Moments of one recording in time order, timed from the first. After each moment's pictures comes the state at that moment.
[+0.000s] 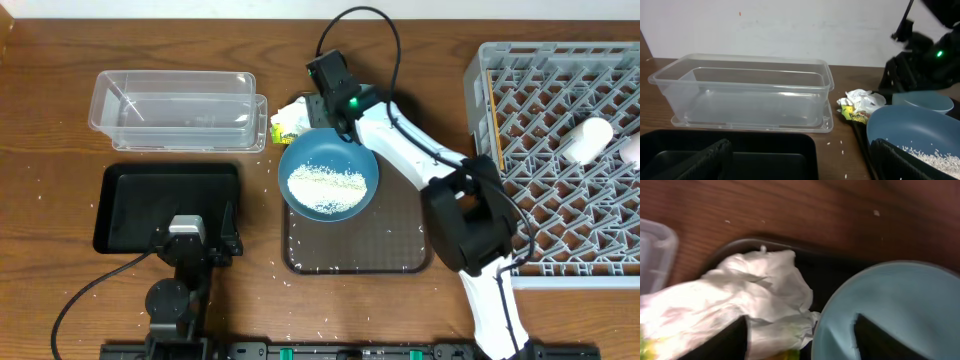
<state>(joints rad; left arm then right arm) -0.03 0.01 0.02 -0.12 0.00 -0.07 0.58 2.29 1.82 -0.49 0.17 0.33</state>
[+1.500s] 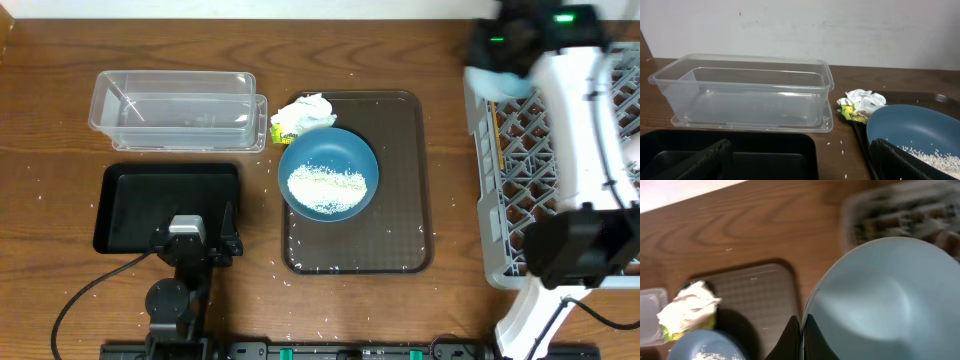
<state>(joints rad) -0.03 0.01 0.02 -0.12 0.00 -0.07 -0.02 2.02 2.14 -1.16 -0.15 0.28</state>
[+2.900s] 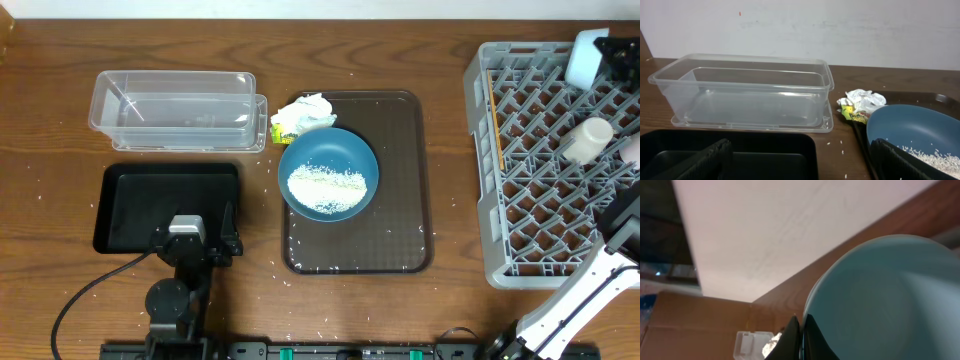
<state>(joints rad) -0.03 0.01 0.02 -0.12 0.00 -0.07 -0.62 2.38 2.14 -0.53 -1.20 0.44</state>
